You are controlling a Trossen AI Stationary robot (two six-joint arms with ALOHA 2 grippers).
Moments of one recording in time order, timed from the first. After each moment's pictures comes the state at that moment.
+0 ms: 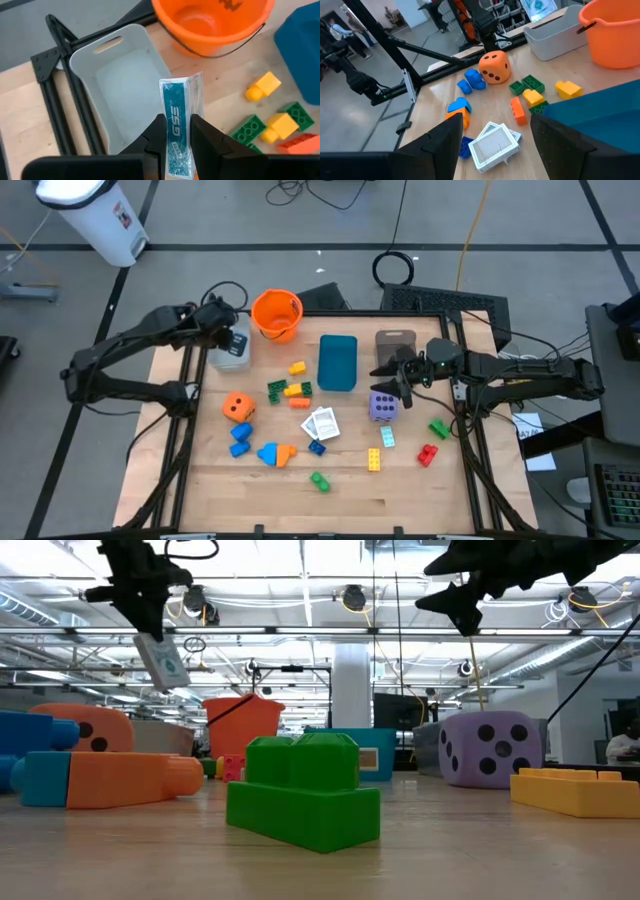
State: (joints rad) left arm 0.49 1.09 1.19 -1.22 -0.31 -0.62; right arm -0.15 0.89 0.62 0.02 -0.23 0.37
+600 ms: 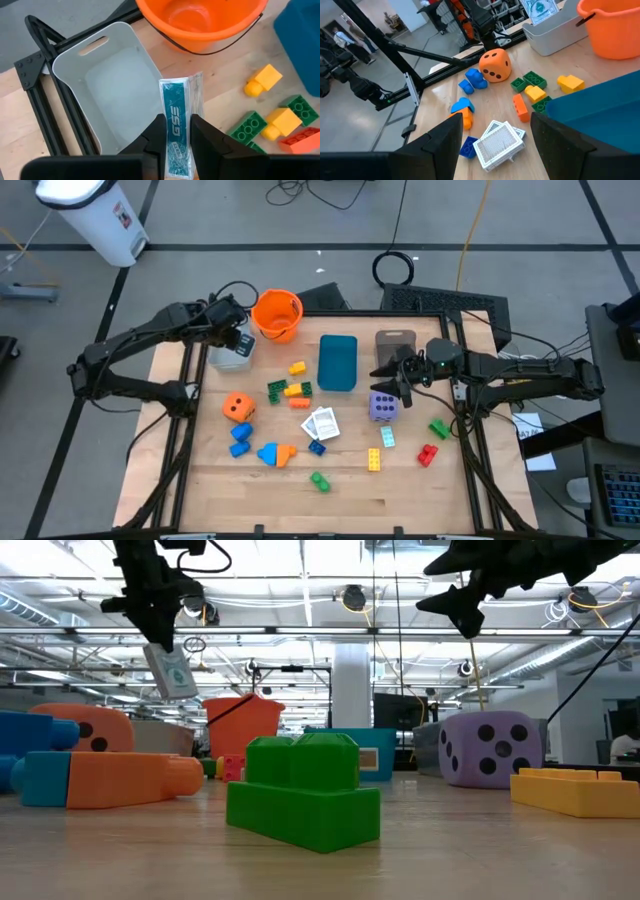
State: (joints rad) left arm 0.51 1.15 1.19 -1.18 -0.26 -0.55; right arm -0.15 0.89 0.62 0.01 -0.23 0.43
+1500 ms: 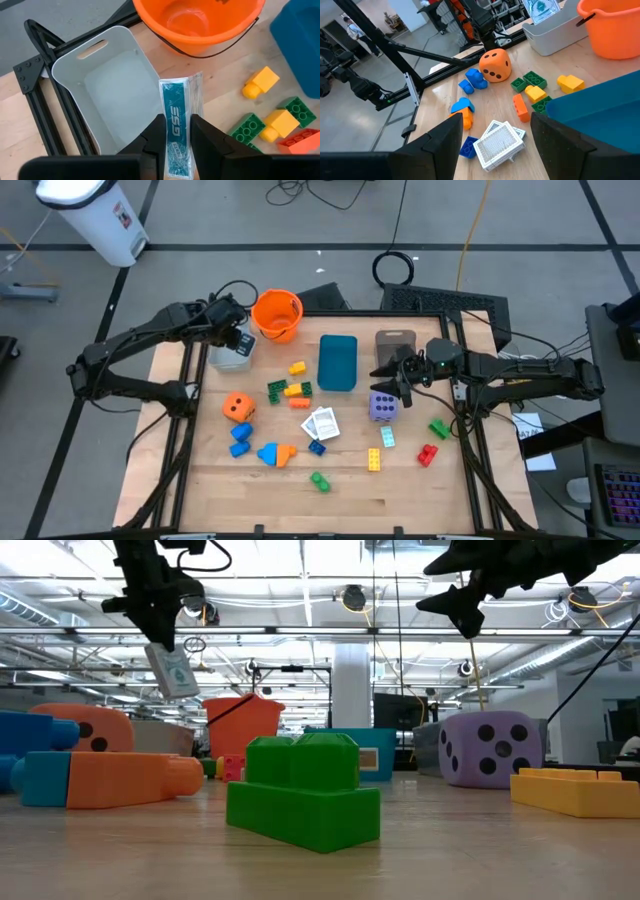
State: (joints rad) left arm 0.52 1.15 1.19 -1.17 -0.26 -0.54; right arm -0.15 0.89 0.62 0.01 -0.23 0.43
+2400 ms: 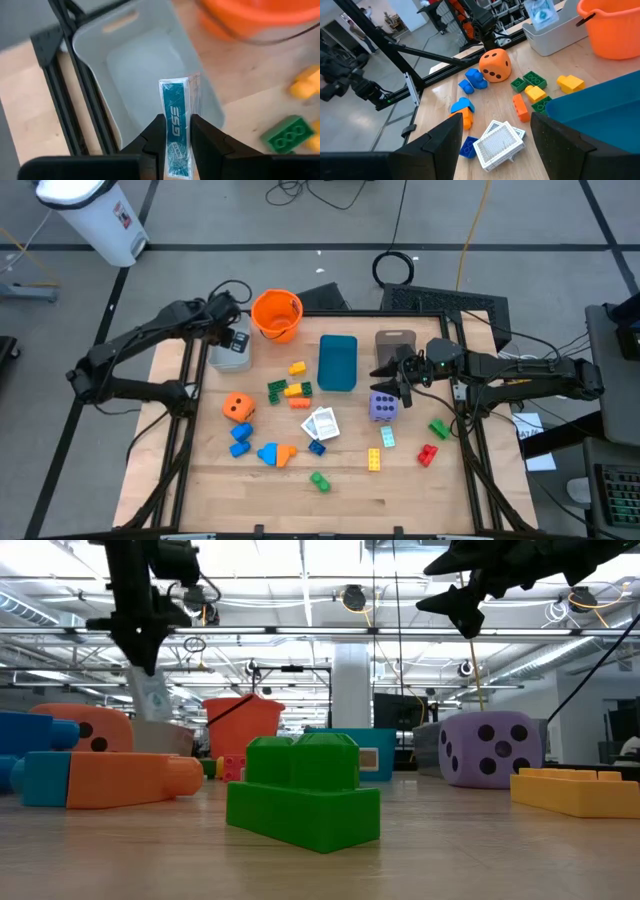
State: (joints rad) left arm 0.67 1.15 1.06 -1.17 -0.23 -0.51; right arm -0.15 0.89 0.62 0.01 -0.23 0.42
